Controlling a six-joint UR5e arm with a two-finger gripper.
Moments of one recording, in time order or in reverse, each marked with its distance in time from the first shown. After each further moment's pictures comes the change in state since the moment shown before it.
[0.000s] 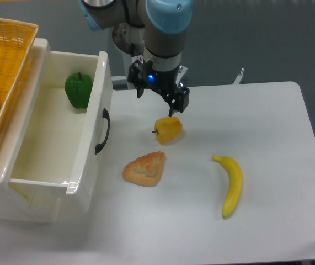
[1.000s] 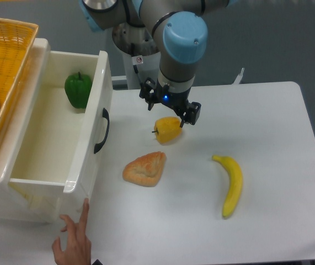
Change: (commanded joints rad) arm 0.015 -0.087 -0.018 0.058 0.000 -0.188
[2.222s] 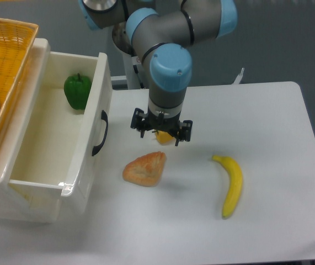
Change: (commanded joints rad) arm -0.081 -0.084 -0.029 0.163 -0.002 -0.293
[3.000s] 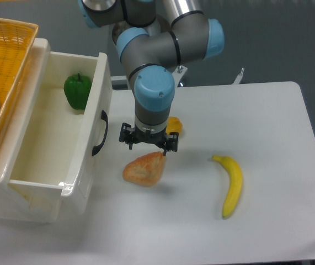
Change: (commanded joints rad) arm -0.055 -0.034 -0.031 0.032 0.000 -0.038
